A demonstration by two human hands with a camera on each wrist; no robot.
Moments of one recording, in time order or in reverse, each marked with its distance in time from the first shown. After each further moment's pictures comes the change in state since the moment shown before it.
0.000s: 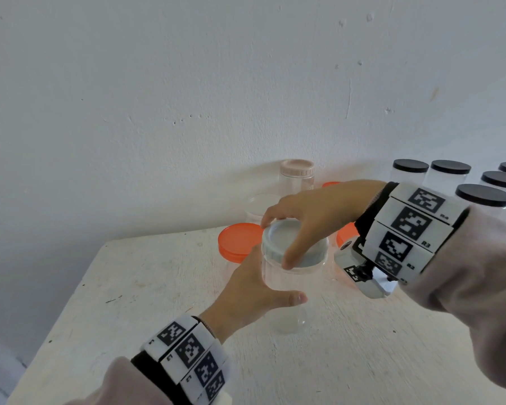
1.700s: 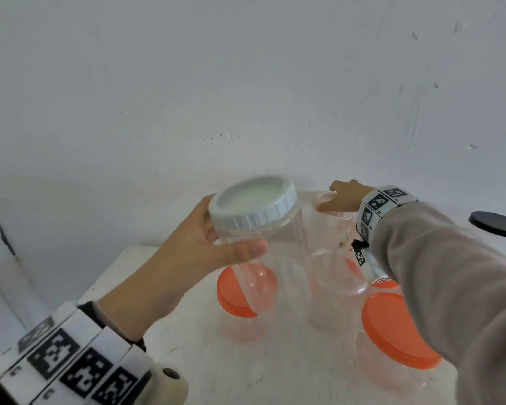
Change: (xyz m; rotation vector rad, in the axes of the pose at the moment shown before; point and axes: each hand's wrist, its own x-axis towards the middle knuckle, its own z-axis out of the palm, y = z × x) left_hand 0.036 0.093 -0.070 -0.132 0.356 0.044; right_hand 0.161 0.156 -0.055 0.114 0.281 0.371
